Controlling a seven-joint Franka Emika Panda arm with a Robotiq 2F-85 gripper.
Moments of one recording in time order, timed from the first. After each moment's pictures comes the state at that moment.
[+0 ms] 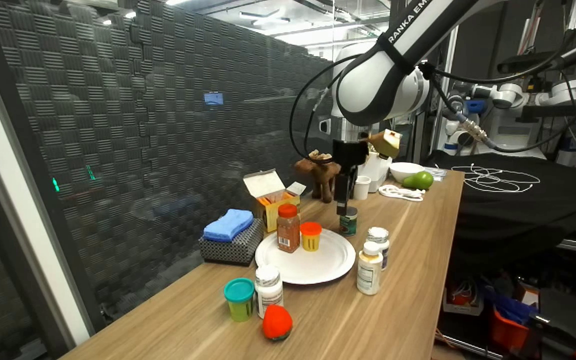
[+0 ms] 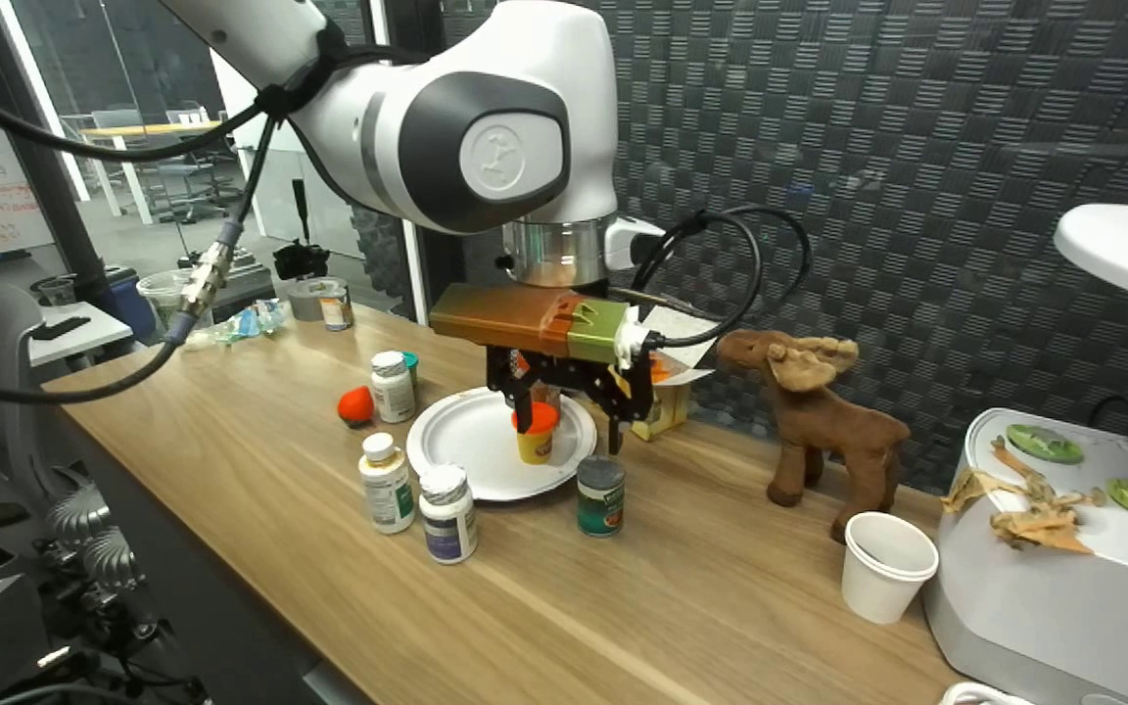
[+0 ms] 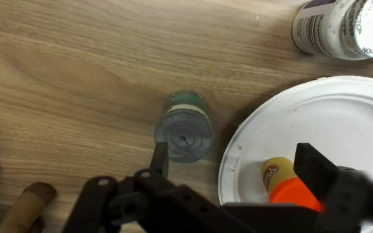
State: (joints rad) arm -0.12 0.33 0.00 -2.06 -0.05 2.43 -0.45
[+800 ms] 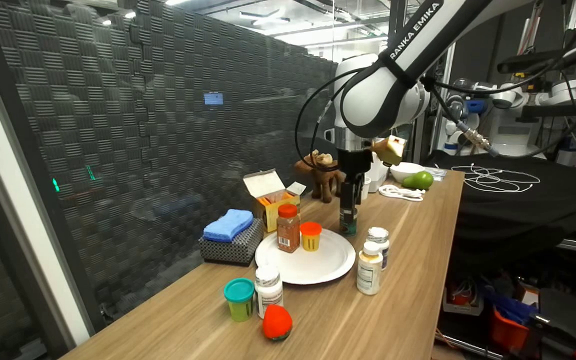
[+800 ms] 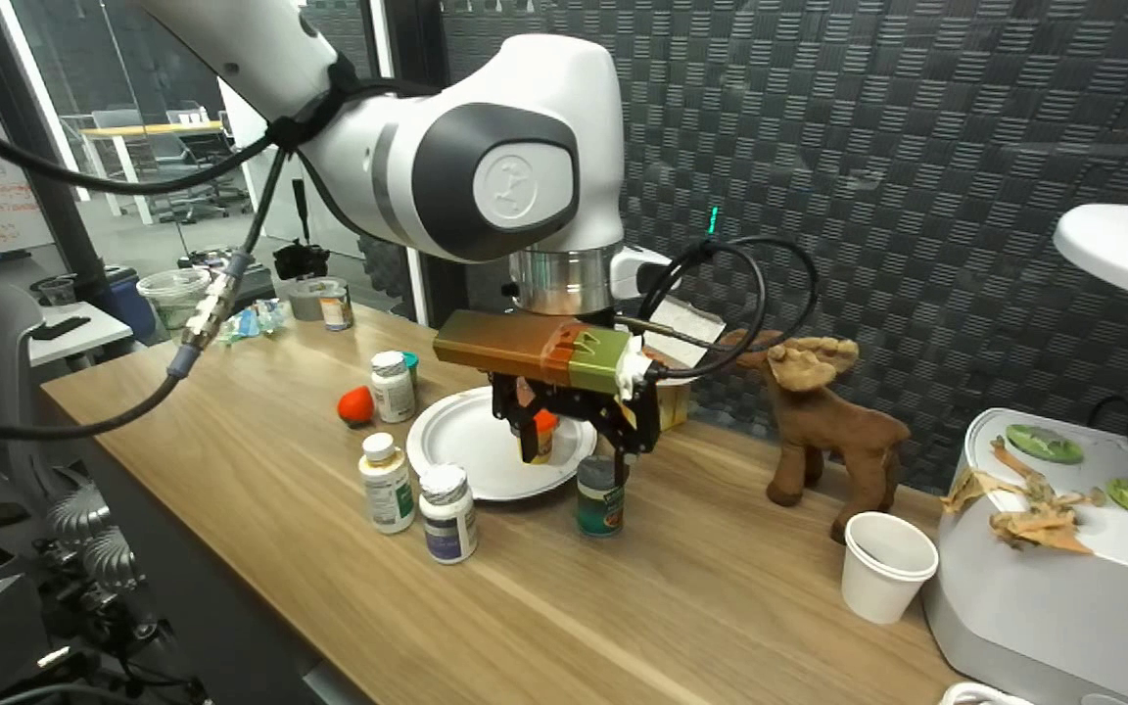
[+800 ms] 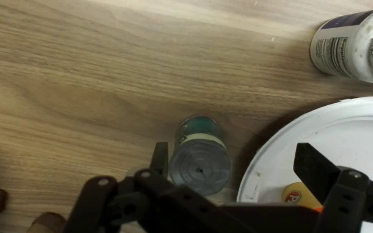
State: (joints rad) arm -0.12 0.36 -0.02 -2.06 -0.10 2.43 -0.39
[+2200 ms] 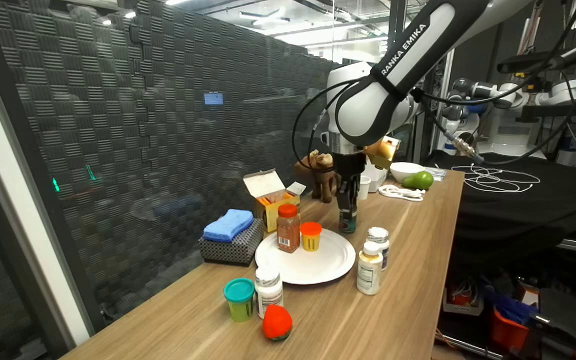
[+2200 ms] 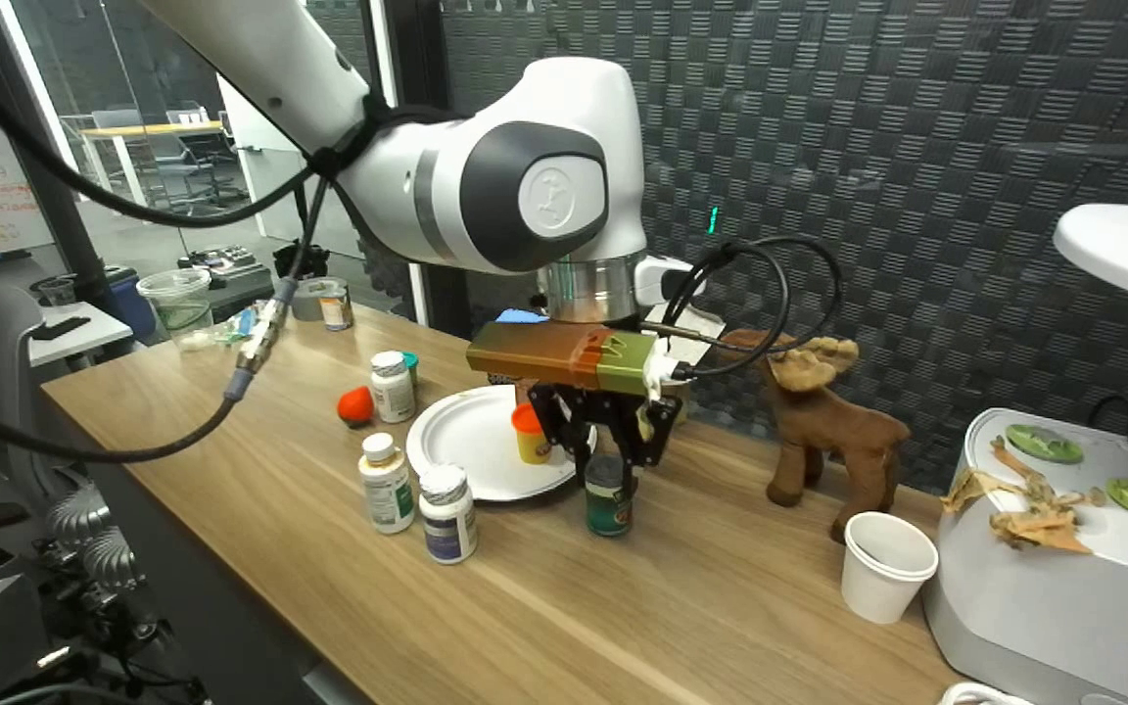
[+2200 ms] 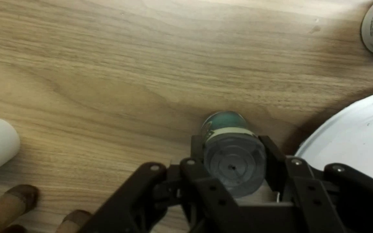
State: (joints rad) arm -0.11 0.43 -0.04 -1.98 -0.19 2.43 -0.30
